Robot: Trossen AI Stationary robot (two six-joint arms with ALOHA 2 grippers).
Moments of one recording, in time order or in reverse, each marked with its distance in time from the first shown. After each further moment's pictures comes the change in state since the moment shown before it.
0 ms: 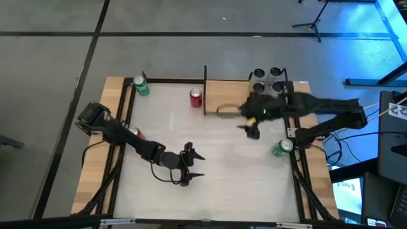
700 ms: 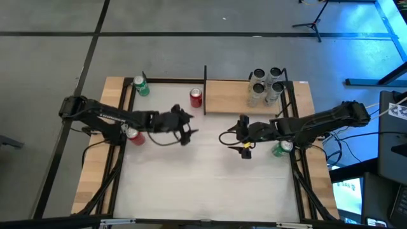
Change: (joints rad) left arm 0.408 -0.312 0.001 -0.455 -0.004 0.050; right arm 0.166 -0.059 -0.590 0.730 0.035 0.004
